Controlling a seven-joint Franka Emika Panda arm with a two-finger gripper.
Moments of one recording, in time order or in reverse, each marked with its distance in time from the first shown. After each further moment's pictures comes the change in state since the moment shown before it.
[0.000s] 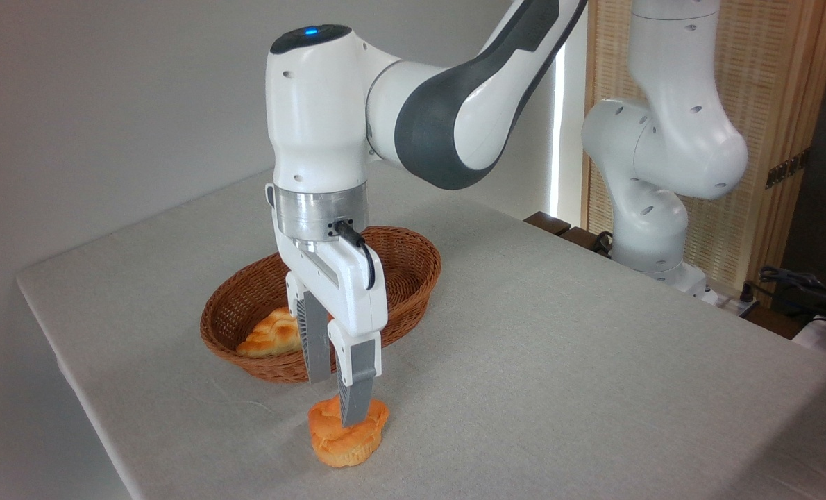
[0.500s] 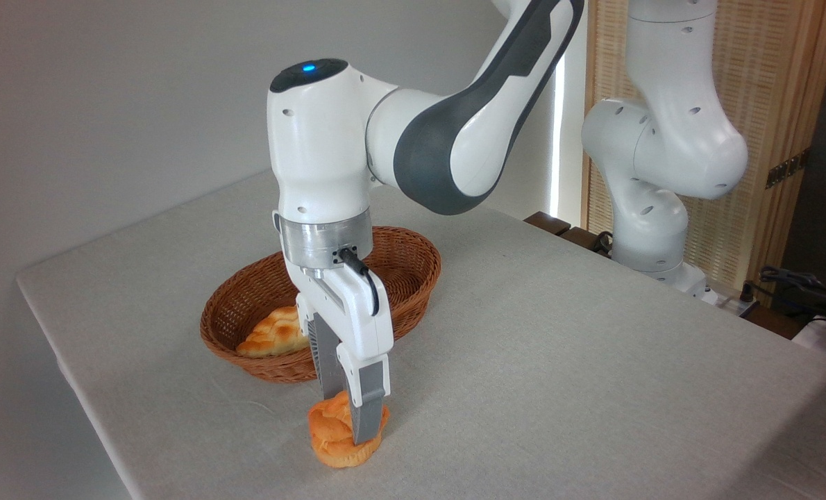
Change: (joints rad) arm 0.000 0.037 0.000 -0.023 0.020 0.019 0.000
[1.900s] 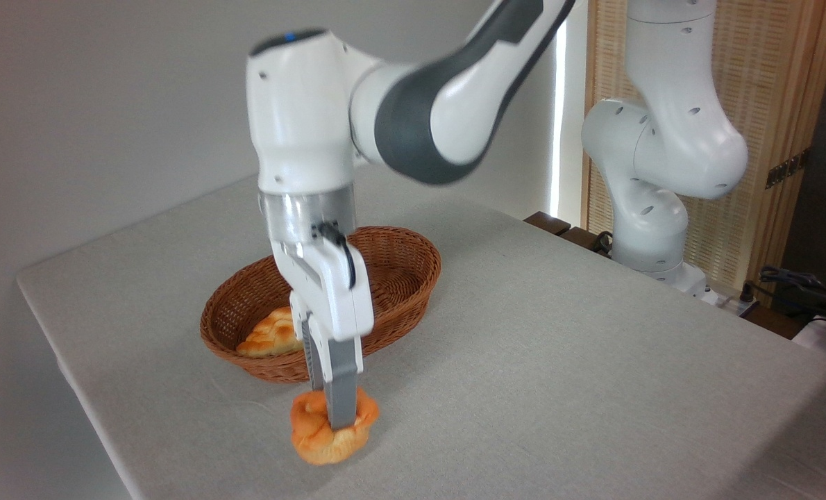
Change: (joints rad) arm 0.004 0.002 0.004 0.118 0.093 -0.091 0.000
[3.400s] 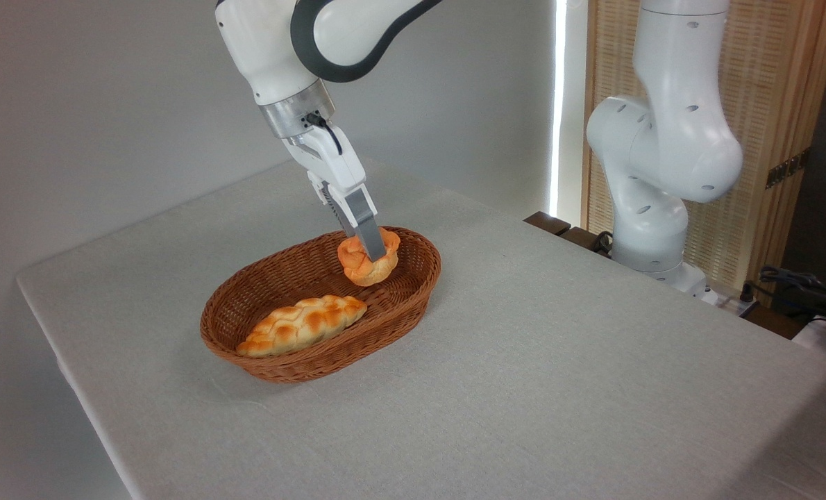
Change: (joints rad) arm -0.161 -0.123 -0.321 -0.067 -0.128 -0.466 -0.431
